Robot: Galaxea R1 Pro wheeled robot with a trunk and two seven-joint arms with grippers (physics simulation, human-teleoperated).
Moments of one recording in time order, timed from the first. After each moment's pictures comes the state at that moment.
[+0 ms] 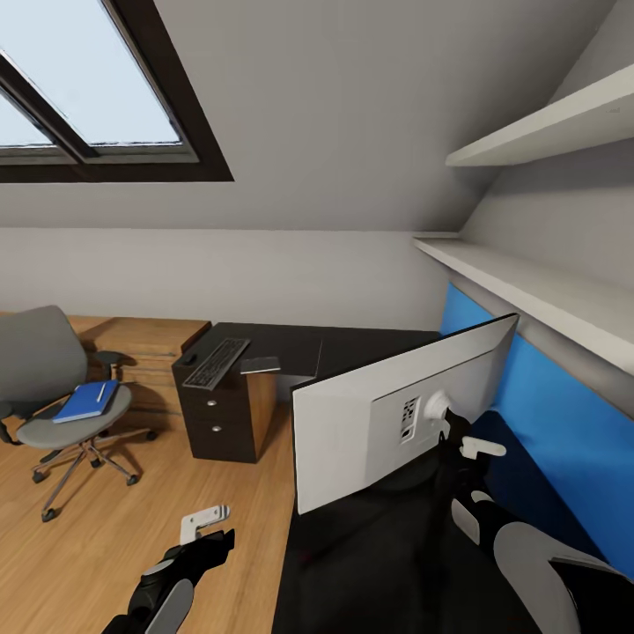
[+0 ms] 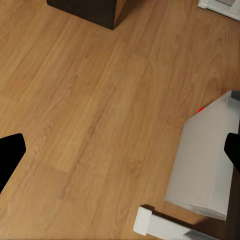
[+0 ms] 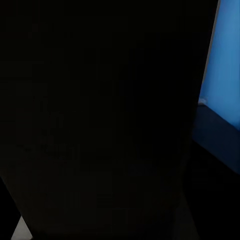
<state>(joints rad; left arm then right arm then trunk) -0.17 0.12 -0.31 -1.30 0.66 0.45 0.53 -0.83 -0.09 -0.14 -0.08 -0.03 -0.57 -0.14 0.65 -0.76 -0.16</state>
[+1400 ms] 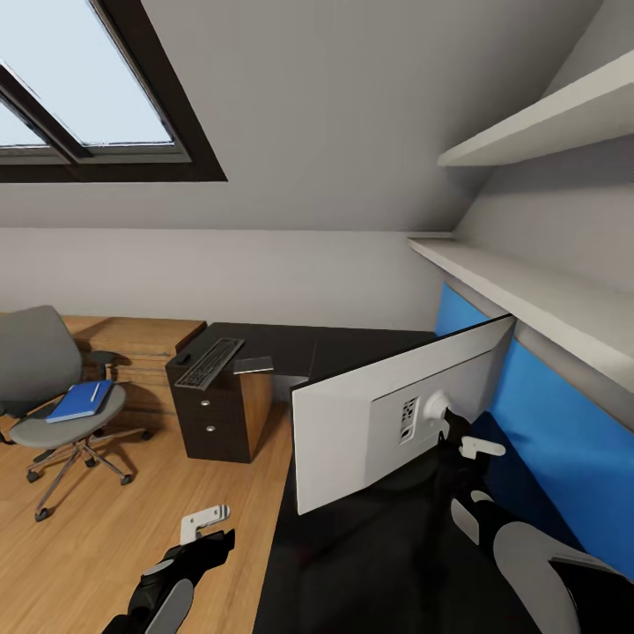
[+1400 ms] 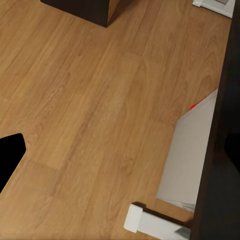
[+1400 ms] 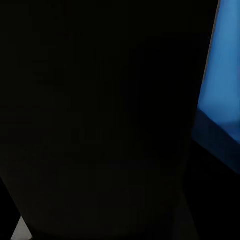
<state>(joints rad) -0.17 0.12 -0.31 -1.30 0.66 0.45 0.53 -0.83 -0.09 -0.14 -0.08 -0.03 -0.57 -0.14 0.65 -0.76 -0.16</state>
